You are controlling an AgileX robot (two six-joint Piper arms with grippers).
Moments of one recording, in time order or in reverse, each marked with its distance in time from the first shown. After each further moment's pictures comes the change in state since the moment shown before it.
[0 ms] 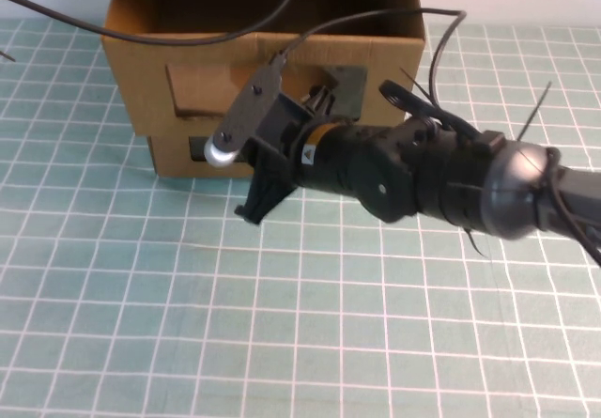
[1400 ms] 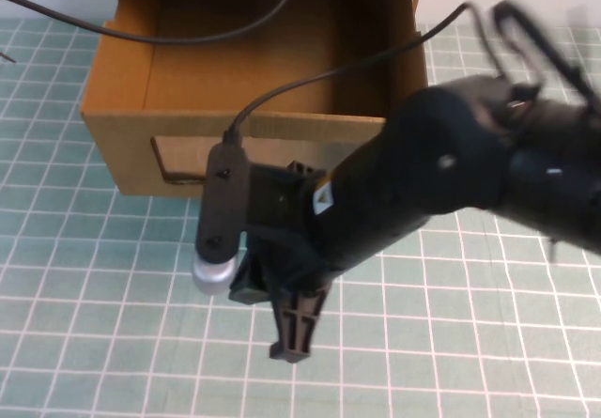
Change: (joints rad) right arm 0.124 -0.261 0.000 0.251 0.770 -0.317; left arm 0.000 -0.002 0.008 0.000 -0.024 -0.007
